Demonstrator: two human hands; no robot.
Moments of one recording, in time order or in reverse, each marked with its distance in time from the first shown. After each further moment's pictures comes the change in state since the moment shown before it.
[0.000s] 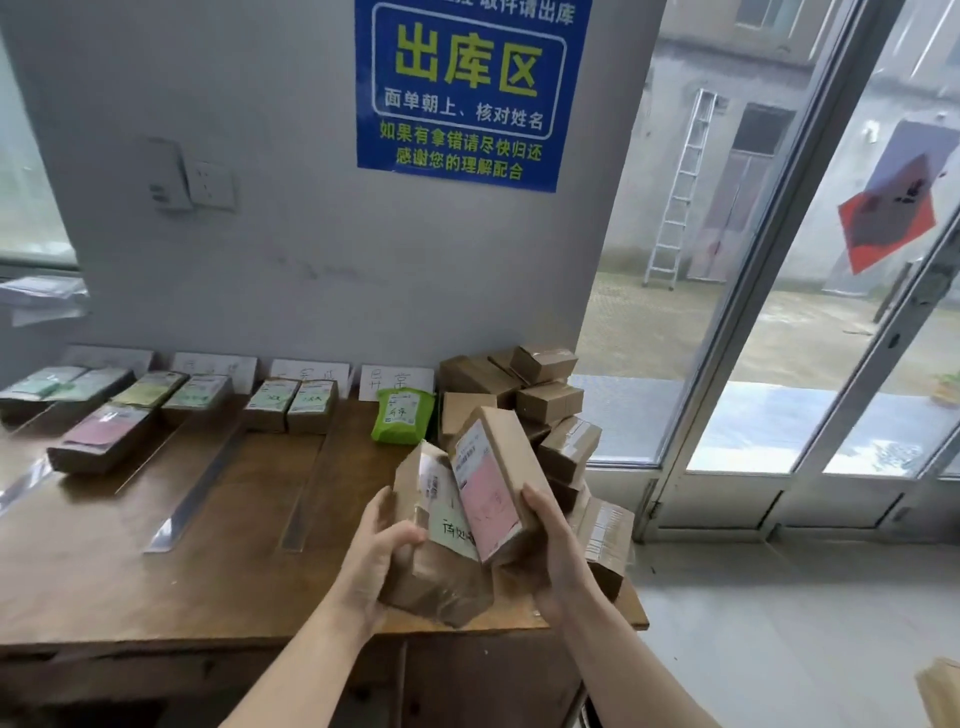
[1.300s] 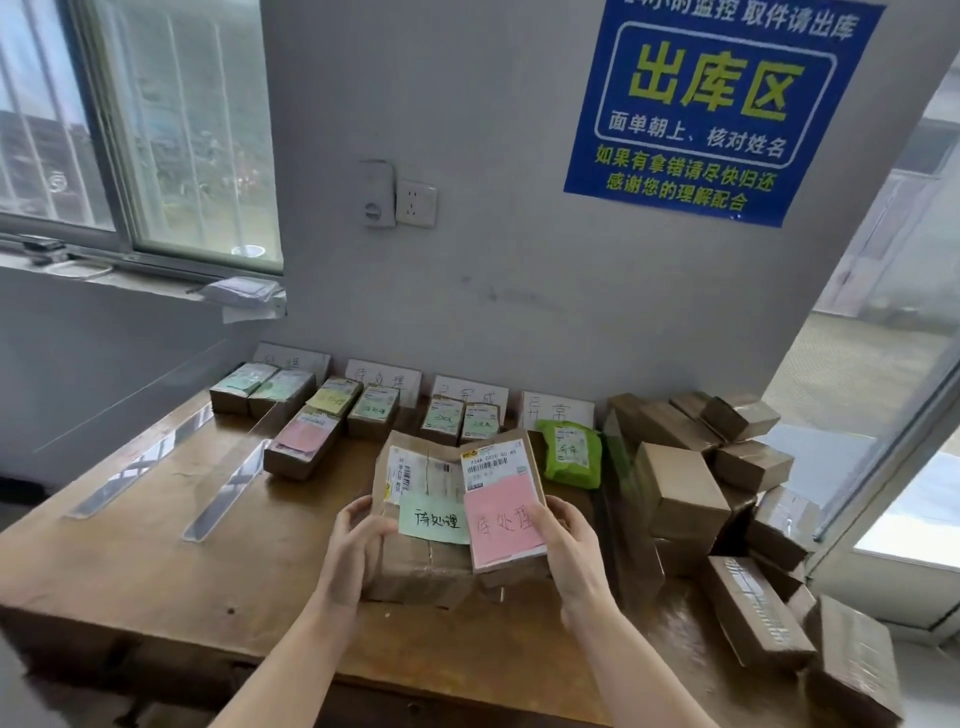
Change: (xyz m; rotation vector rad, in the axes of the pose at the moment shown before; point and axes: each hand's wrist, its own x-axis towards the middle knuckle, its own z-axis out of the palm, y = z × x) left_hand 0.031 0.122 -0.289 -0.075 0.307 0.104; right_hand 0.092 0.084 0.275 -0.431 0.063 -0.128
